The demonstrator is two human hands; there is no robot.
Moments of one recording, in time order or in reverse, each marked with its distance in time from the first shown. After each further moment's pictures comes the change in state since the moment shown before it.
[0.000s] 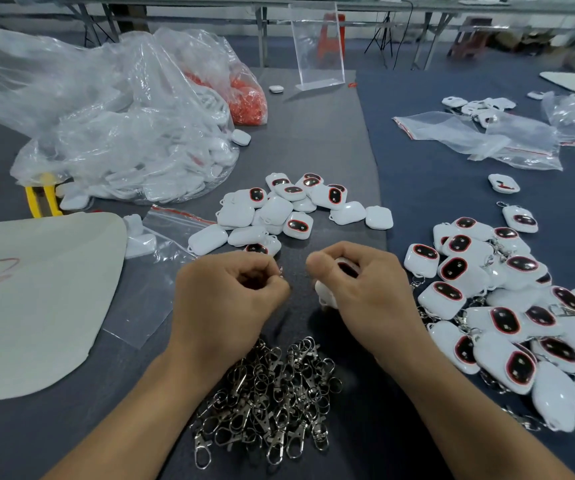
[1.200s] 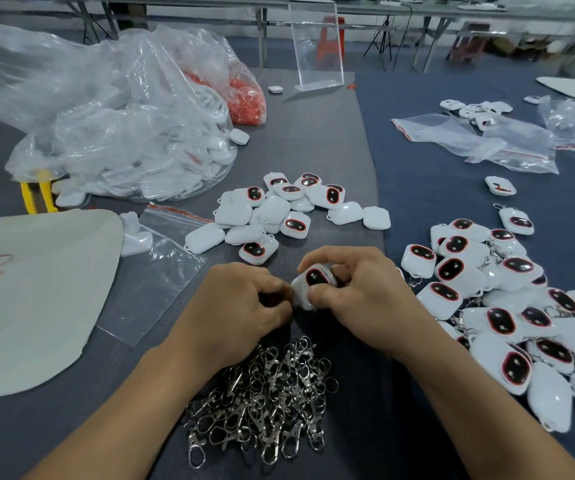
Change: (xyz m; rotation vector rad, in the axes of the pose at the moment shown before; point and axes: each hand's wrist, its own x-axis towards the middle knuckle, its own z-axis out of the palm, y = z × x) left_hand 0.008 -0.017 0.001 0.096 -0.407 0.098; right_hand 0.010 0.001 -0.015 -0.190 -0.247 -0.011
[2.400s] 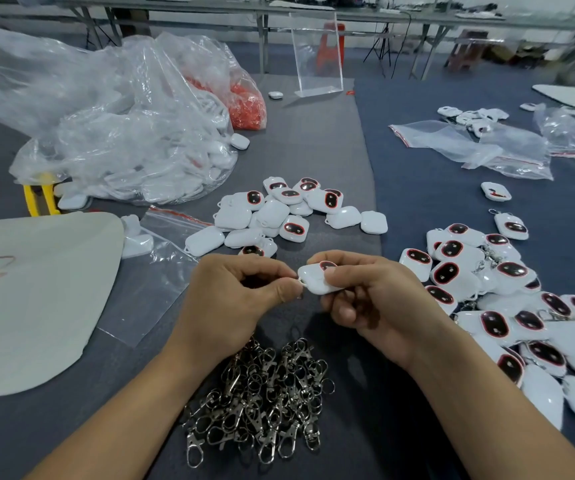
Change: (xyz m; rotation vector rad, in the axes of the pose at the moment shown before) left_hand 0.000 0.011 0.002 -0.446 0.253 -0.034; right_hand -0.001 0.004 -0.008 0.882 -0.162 0.325
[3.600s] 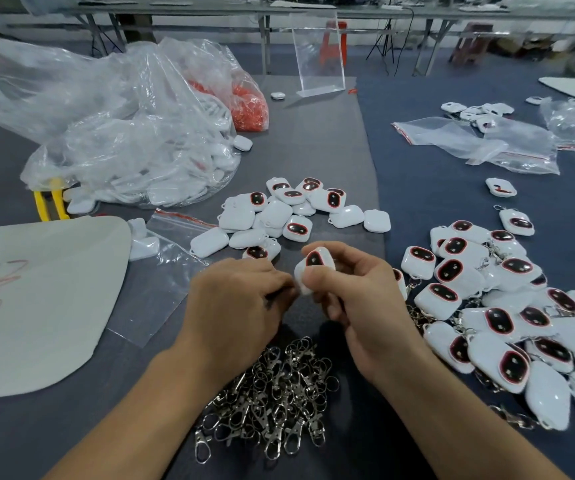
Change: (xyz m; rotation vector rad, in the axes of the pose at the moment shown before) left_hand -0.007 0.003 -0.002 0.733 -0.029 0.437; right_hand -0.008 0.015 0.035 -0.023 0.189 -0.284
